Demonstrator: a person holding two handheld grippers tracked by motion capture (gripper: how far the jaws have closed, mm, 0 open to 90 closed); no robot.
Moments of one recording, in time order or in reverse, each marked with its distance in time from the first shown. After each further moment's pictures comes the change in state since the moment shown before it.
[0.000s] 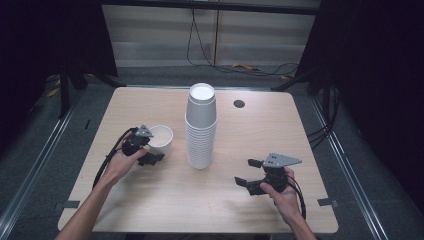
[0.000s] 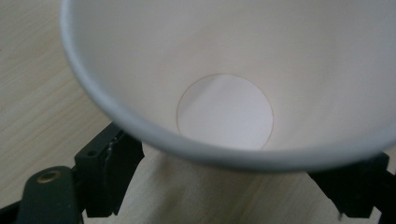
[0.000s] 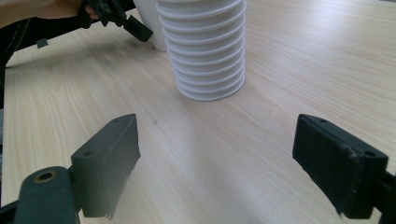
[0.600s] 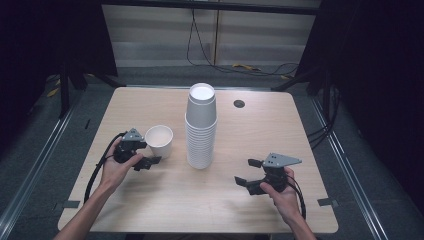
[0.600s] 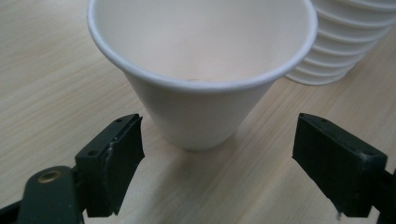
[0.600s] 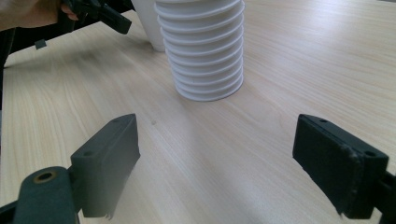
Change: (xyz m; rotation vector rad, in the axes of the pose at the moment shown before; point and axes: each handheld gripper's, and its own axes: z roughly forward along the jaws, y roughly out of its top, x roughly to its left) left arm -0.012 -0.015 -0.026 -0.107 -0.025 -0.066; right arm -0.001 0.000 0.000 -0.003 -0.005 0.002
